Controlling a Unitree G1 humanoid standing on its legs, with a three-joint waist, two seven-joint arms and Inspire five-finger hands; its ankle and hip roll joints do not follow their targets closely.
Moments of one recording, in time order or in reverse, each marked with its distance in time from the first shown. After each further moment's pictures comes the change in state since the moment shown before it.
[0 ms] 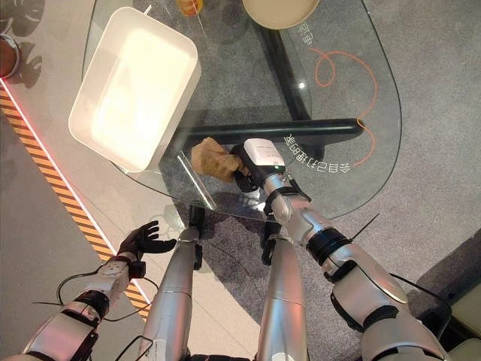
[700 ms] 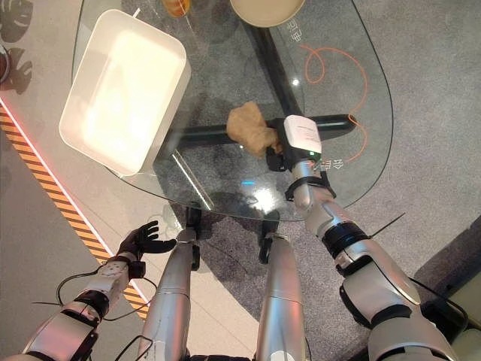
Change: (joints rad) left arm 0.000 0.001 0.000 0.003 -0.004 -0.001 0.000; right arm -0.021 -0.046 -0.080 0.063 0.044 0.041 -0.152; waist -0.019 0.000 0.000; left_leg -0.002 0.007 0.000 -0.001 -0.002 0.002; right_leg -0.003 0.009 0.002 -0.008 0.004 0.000
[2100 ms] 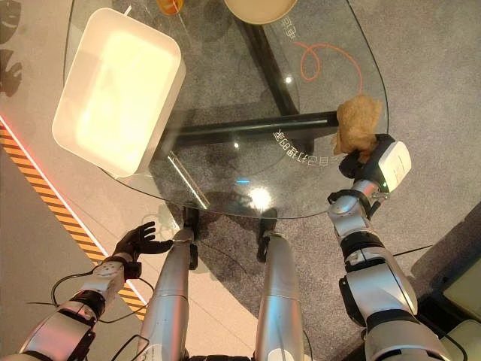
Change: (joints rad) left arm -0.003 0.020 0.001 0.018 -0.007 0.000 -0.019; right arm 0.031 0.001 -0.367 0.382 0.312 -0.028 -0.377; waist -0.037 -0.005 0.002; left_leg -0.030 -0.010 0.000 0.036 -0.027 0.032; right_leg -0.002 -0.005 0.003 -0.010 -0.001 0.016
